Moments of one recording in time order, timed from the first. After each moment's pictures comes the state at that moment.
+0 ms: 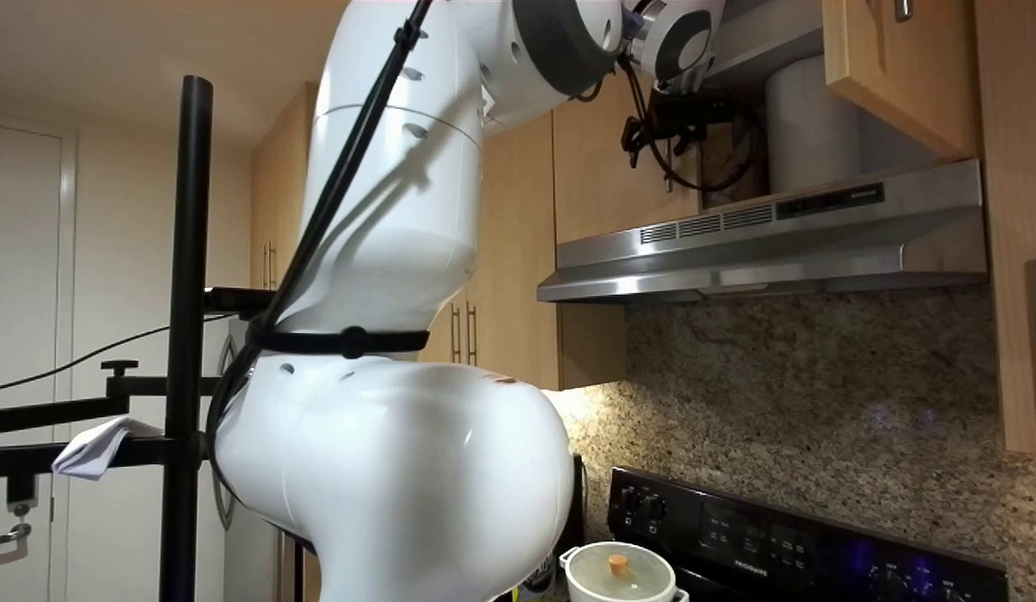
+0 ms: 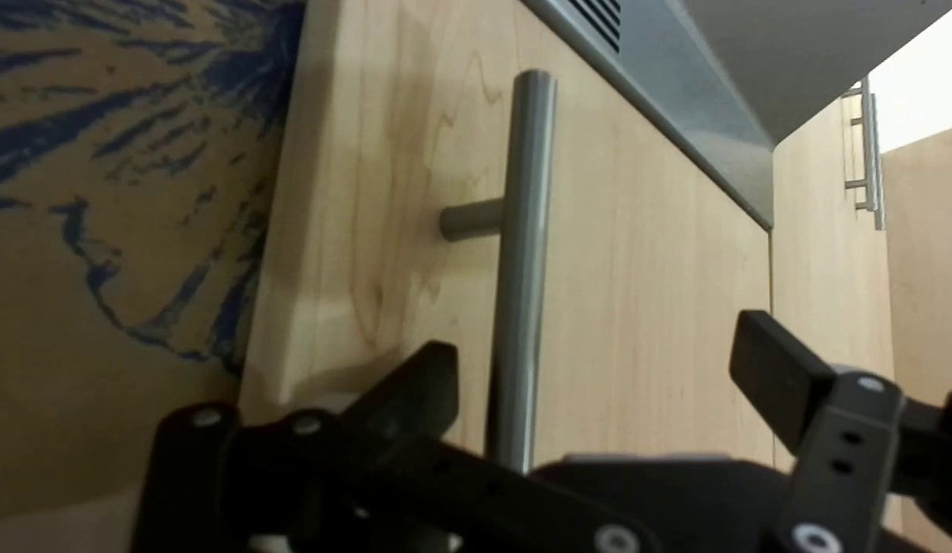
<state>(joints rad) 0.33 0.11 -0.12 -1.16 0.66 2.08 -0.85</state>
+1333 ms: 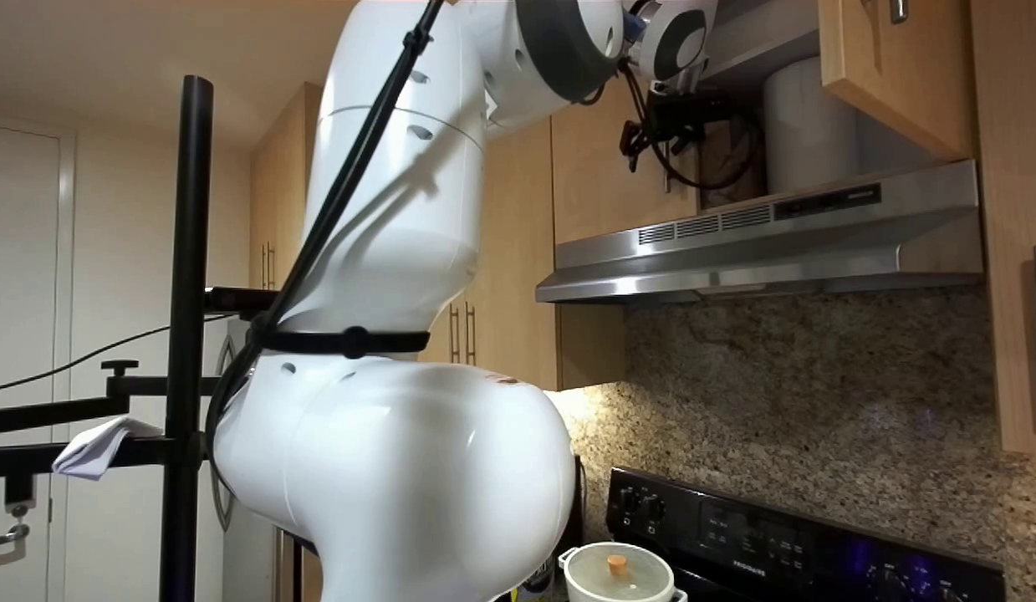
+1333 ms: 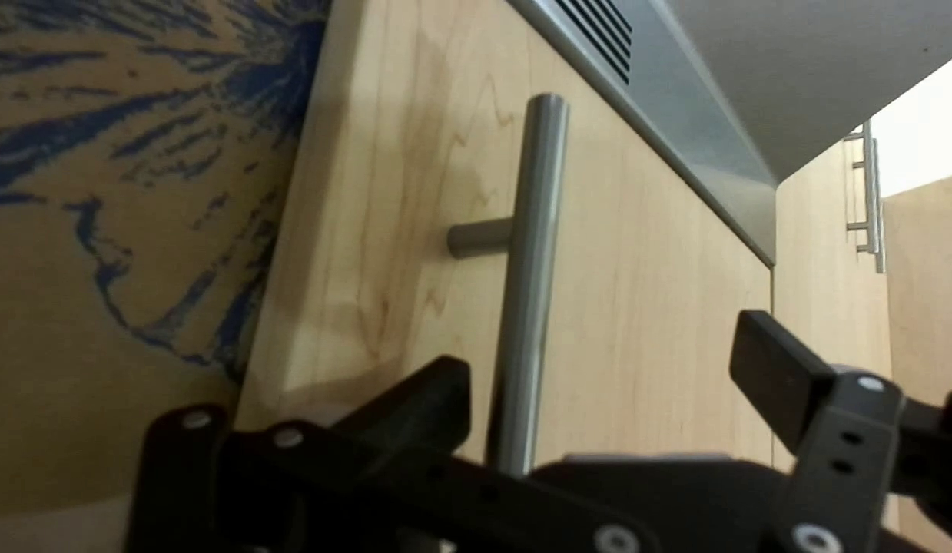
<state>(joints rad) 0.35 0.12 -0.11 -1.14 0.59 2.05 -0.85</state>
